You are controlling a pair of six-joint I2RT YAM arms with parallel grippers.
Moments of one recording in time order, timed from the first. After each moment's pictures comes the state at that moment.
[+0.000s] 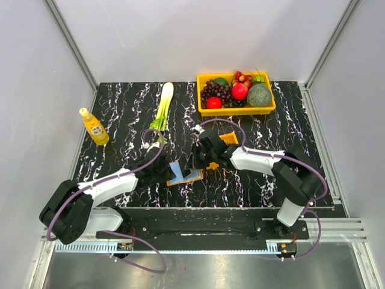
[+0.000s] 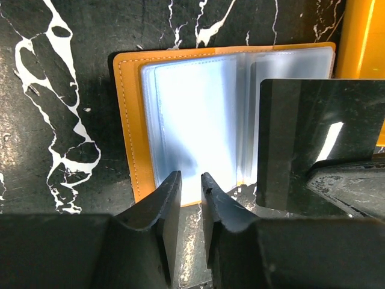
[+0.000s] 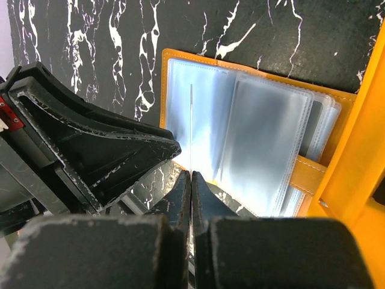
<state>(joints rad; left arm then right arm) -0.64 1.23 0.51 -0.20 -0.04 -0.89 0.82 1.72 0.99 0.00 -0.27 0.74</state>
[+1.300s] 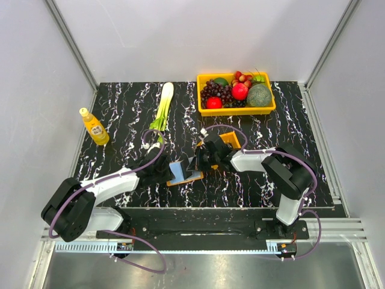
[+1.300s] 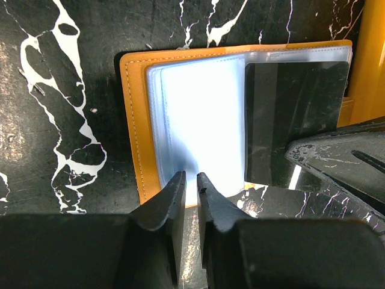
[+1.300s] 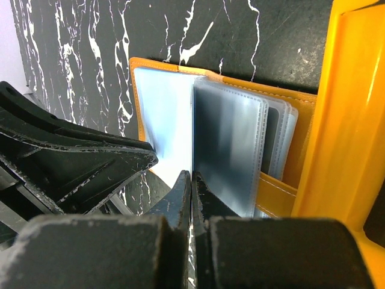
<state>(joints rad) -0.64 1.27 0.51 -0.19 -0.05 -0.89 0.77 1.81 0.89 0.21 -0.34 0.82</state>
